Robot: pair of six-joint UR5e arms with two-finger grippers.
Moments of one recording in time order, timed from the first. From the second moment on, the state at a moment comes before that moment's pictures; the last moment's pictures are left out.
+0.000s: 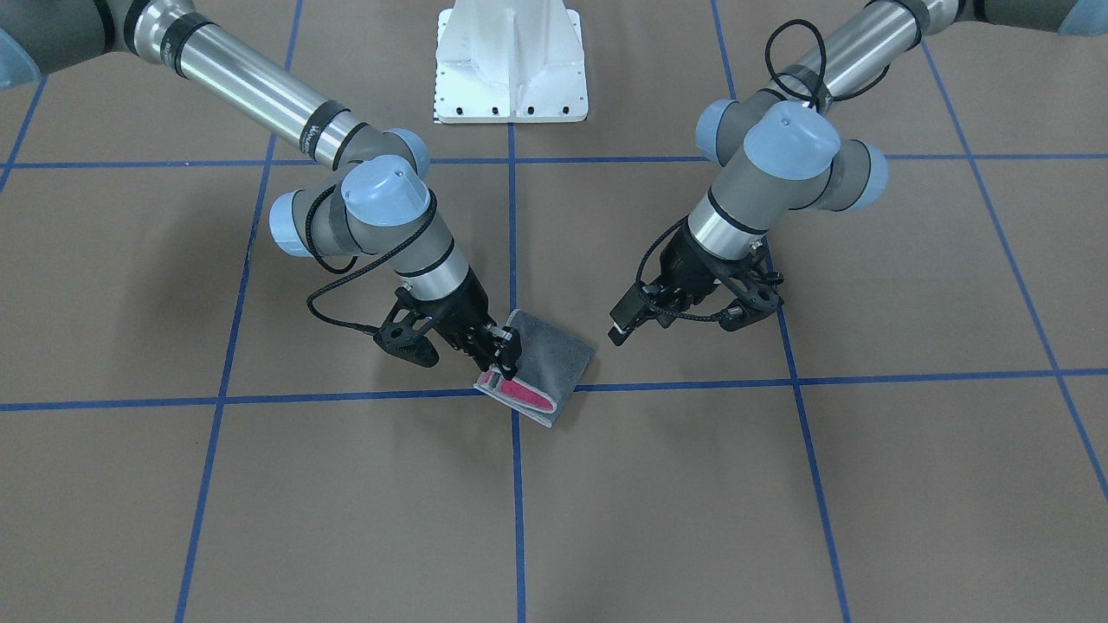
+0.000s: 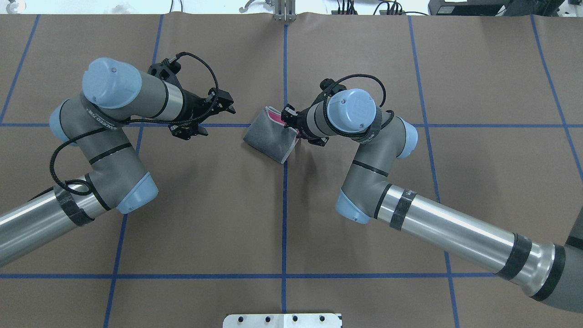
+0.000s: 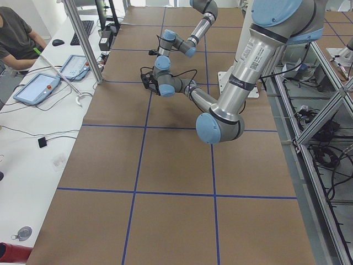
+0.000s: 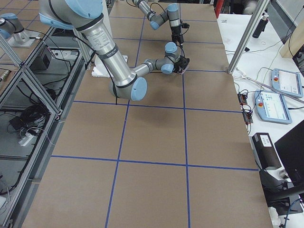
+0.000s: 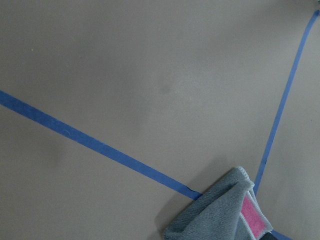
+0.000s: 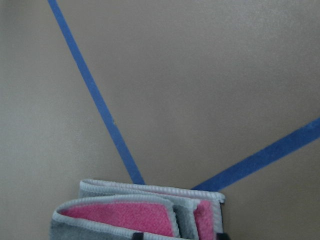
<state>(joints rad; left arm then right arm) -0.72 -2.11 -1.50 -2.27 -1.96 -1.75 0.58 -0.80 1.20 -0.81 1.76 1.85</state>
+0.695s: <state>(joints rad) -0.72 -2.11 -1.50 -2.27 -1.96 -1.75 0.58 -0.81 1.20 -0.81 1.76 1.85</state>
